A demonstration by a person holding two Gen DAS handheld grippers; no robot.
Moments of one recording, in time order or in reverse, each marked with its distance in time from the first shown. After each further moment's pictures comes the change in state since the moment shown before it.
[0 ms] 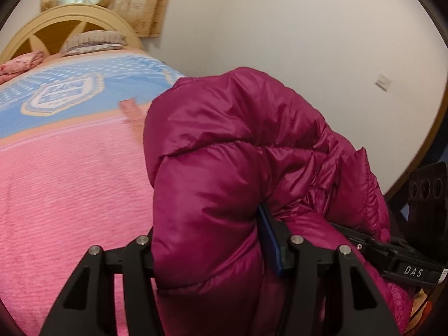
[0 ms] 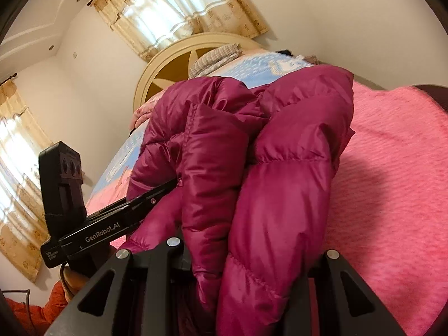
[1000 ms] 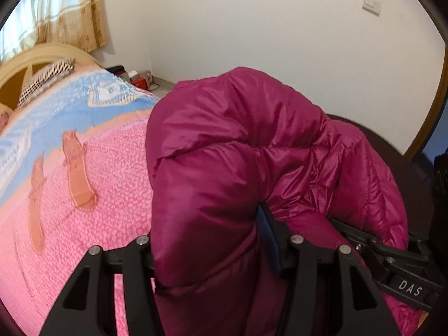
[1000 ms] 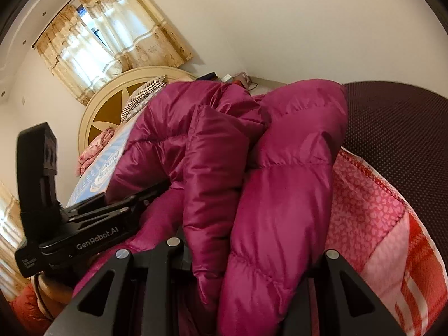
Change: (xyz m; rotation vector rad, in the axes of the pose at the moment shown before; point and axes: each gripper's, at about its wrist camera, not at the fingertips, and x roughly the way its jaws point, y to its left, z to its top) left arm 0.183 -0.158 0.061 0.301 0.144 0.143; right arm -0.033 -0.211 0.057 0.210 -0.073 -0.224
